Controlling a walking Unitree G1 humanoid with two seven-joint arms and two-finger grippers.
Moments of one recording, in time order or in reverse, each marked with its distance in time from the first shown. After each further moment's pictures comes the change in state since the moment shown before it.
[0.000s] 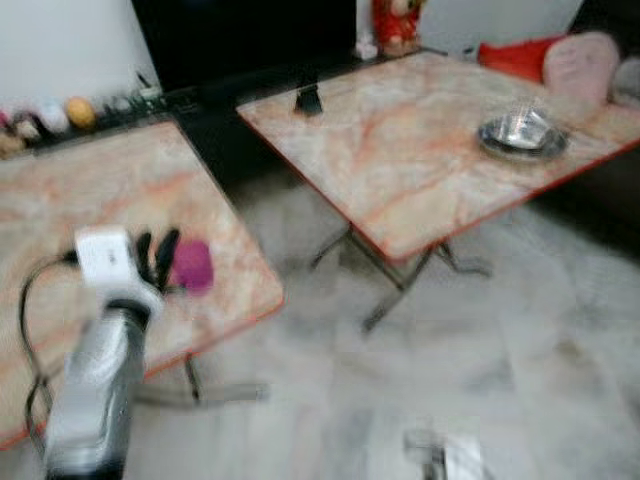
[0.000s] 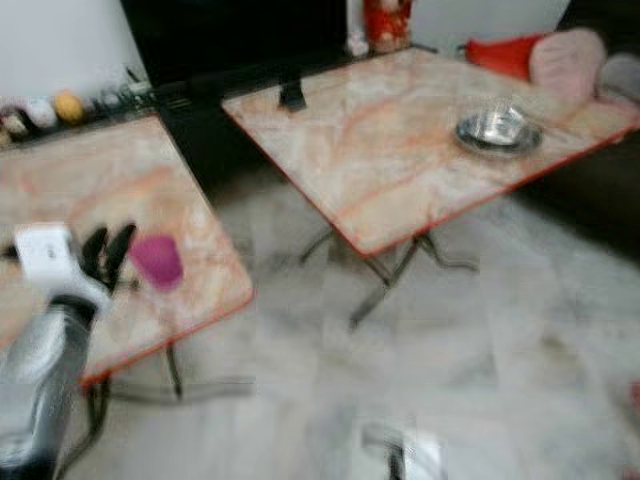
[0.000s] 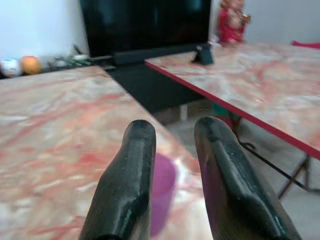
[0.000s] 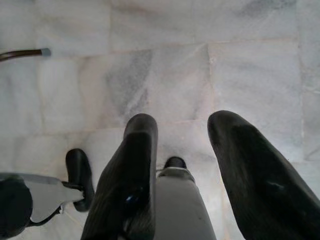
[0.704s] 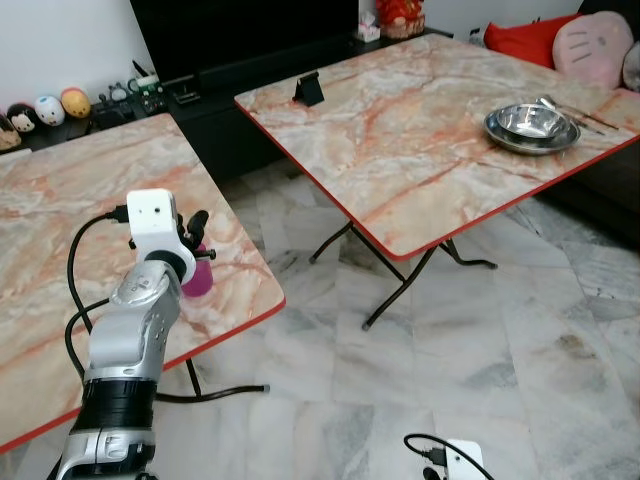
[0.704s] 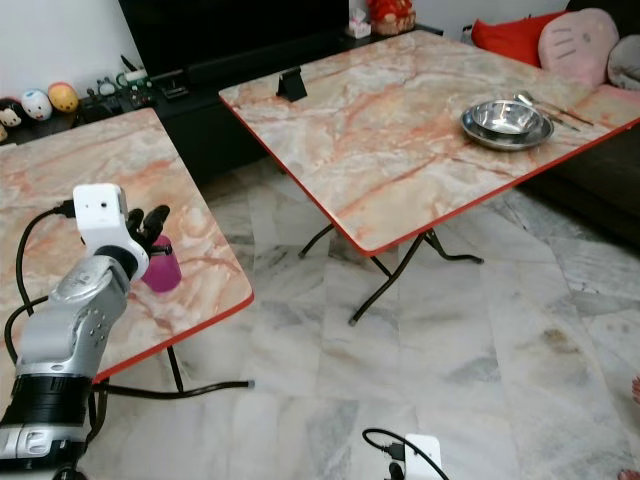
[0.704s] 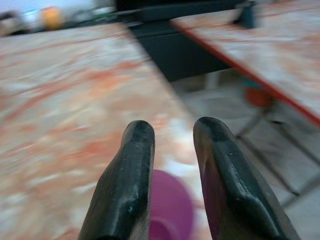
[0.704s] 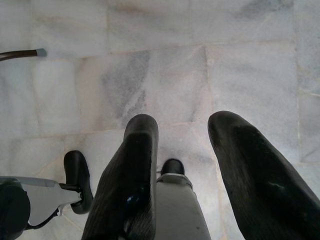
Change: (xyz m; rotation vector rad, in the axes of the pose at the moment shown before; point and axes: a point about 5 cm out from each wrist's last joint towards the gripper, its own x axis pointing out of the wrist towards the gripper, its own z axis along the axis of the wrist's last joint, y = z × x) left arm 0.065 -0.004 0.008 -0.004 0.175 0.204; right arm 0.002 0.002 0.005 -0.001 -0.011 0.005
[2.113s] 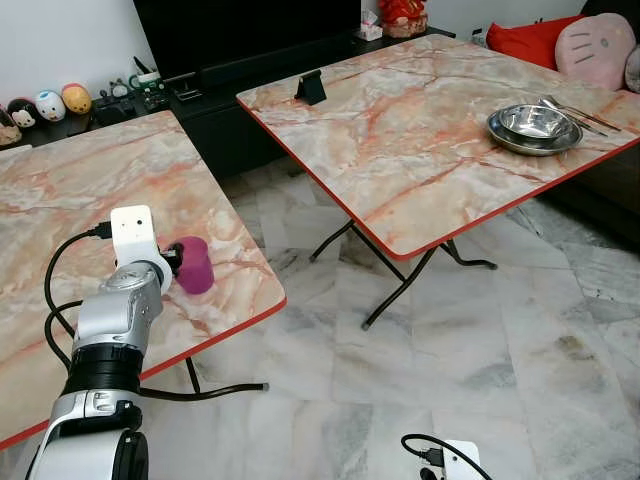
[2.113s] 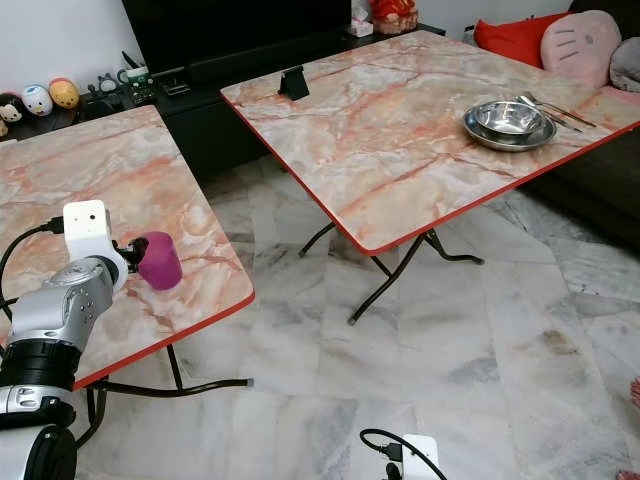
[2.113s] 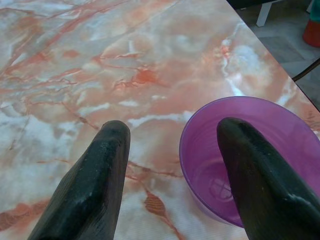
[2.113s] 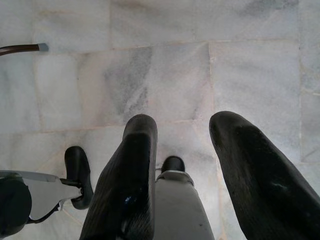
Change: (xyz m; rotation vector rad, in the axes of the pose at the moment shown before) left arm 0.013 0.030 -0.027 0.047 0.263 0.123; right arm 0.000 0.003 -0.001 -0.006 0.010 0.016
